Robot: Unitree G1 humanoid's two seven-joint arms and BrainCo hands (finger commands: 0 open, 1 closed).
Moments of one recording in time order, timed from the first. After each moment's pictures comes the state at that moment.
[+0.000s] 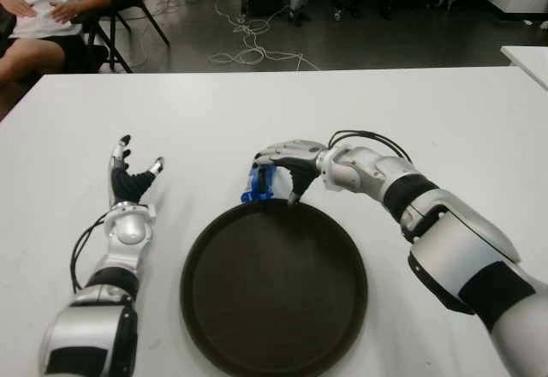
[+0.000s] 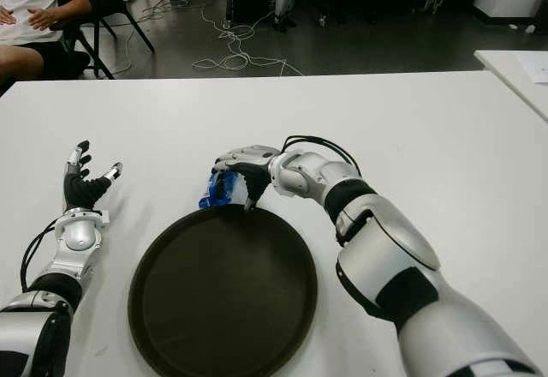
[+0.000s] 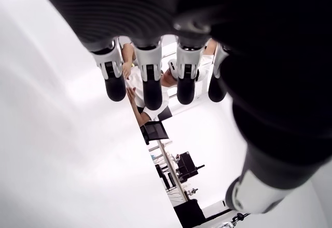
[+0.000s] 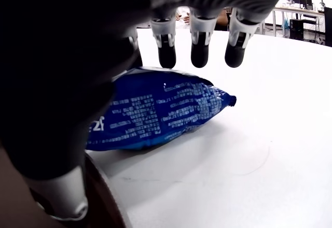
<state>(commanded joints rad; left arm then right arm) -0.57 0.23 0.08 1.22 0.17 -0.53 0.42 -1.08 -0.08 0.73 1.31 -0.79 -0.62 0.05</state>
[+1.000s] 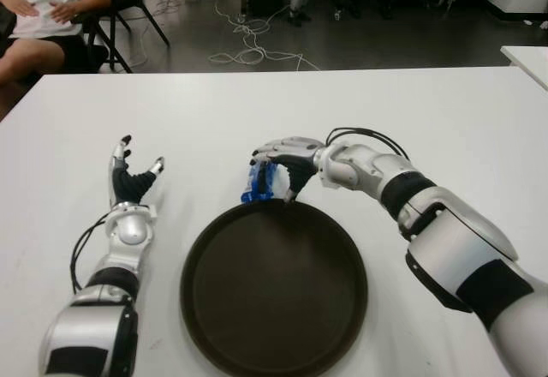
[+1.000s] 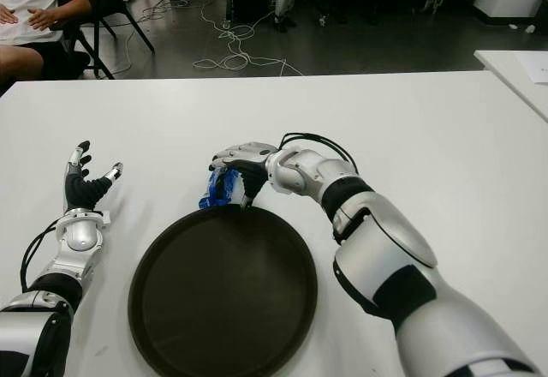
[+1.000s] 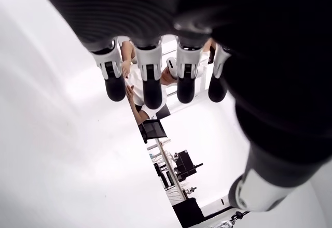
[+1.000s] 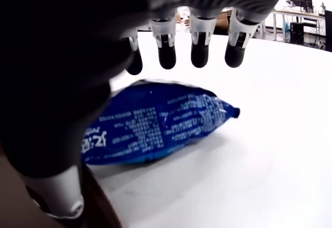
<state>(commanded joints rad) -0.57 0.23 0.07 1.22 0.18 -0.51 0.46 -1.09 -0.07 0.73 1.32 -0.80 -0.61 0.04</state>
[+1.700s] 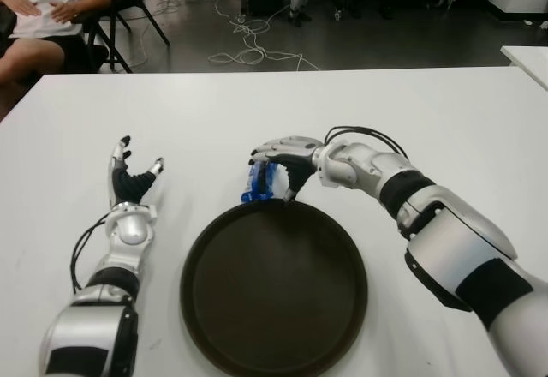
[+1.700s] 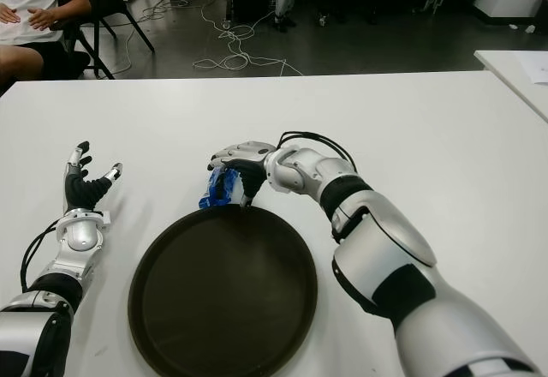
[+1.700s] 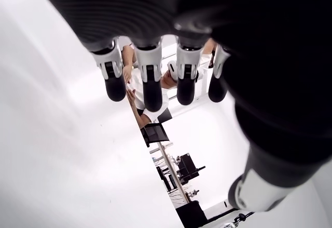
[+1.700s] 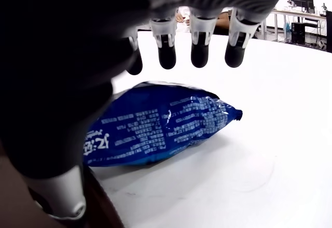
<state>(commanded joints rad) -0.57 0.22 0.08 1.22 0.16 -0.53 0.44 -1.10 -0.05 0.73 1.32 -0.80 -0.61 0.06</state>
